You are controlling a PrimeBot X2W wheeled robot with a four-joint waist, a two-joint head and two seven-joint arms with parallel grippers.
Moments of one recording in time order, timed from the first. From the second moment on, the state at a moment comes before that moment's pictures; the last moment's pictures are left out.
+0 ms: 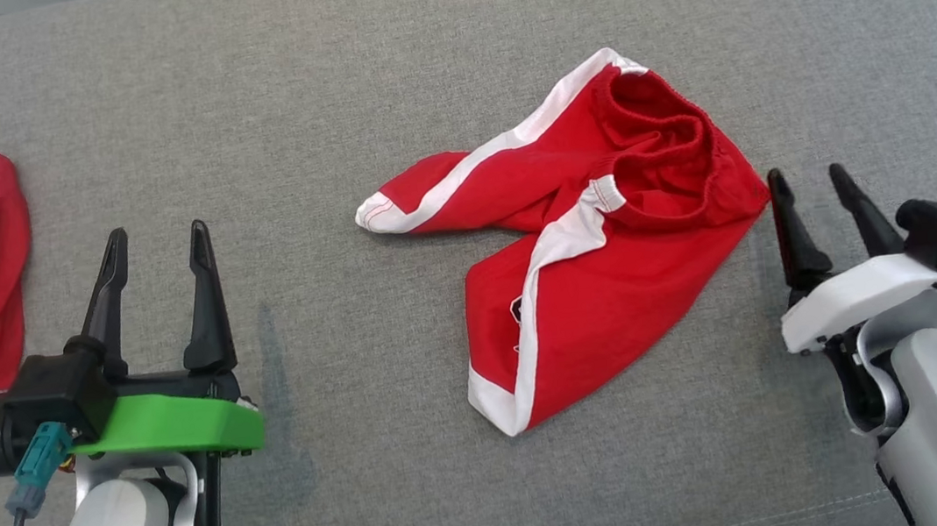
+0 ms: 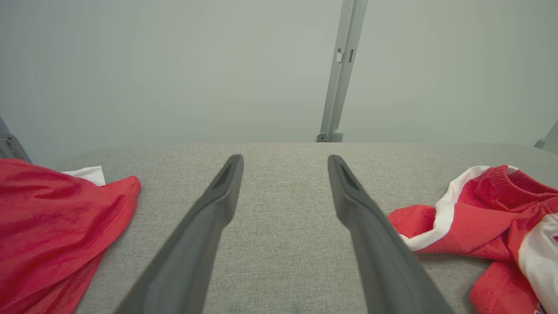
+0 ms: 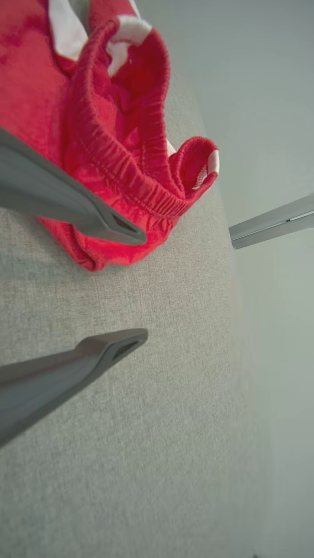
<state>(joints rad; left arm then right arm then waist) -0.30 0.33 -0.33 0.09 -0.50 0.13 -0.25 -0.38 -0.14 0.04 0.47 0.35 0.13 -0.24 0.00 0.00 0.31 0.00</state>
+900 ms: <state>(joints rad) -0.22 0.35 -0.33 0.04 -0.51 0.18 -0.24 -0.23 -0.08 0.08 0.06 0.14 0.13 -0.19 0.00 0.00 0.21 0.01</state>
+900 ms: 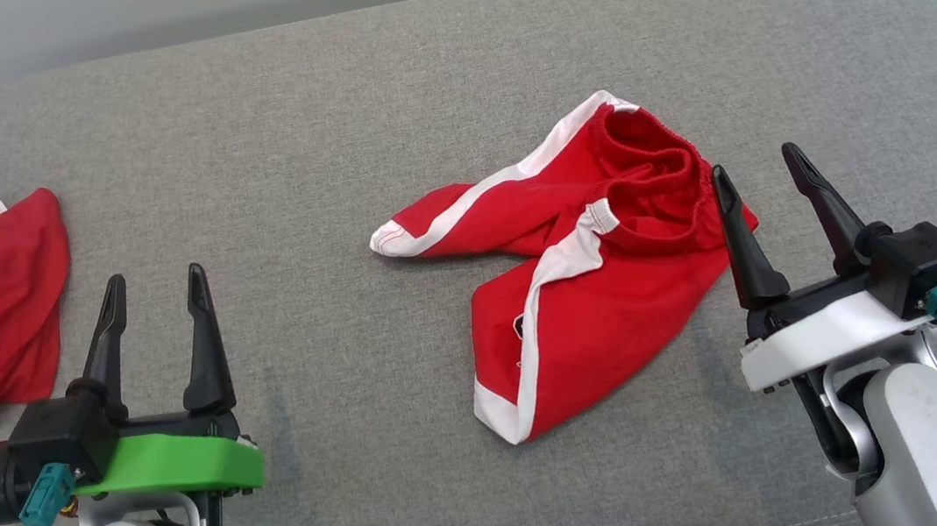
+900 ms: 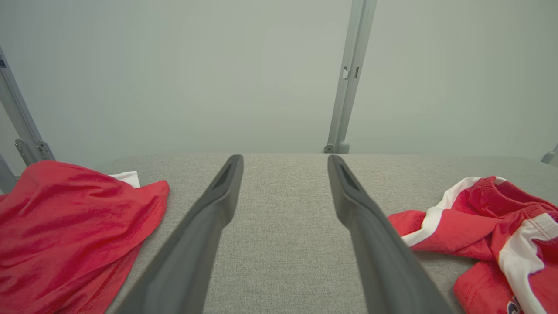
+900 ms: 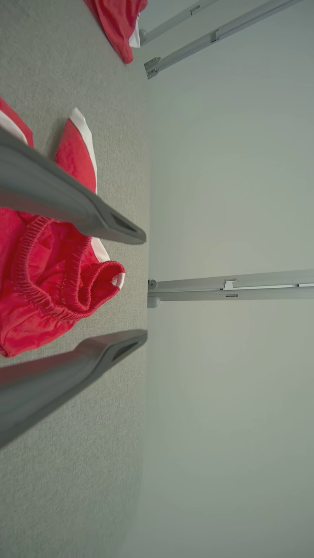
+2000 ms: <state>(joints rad) -0.26 0.29 -0.31 0.11 -0.51 0.13 -0.26 -0.38 -0.18 0.32 0.25 0.19 0.13 -0.05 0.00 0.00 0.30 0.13</state>
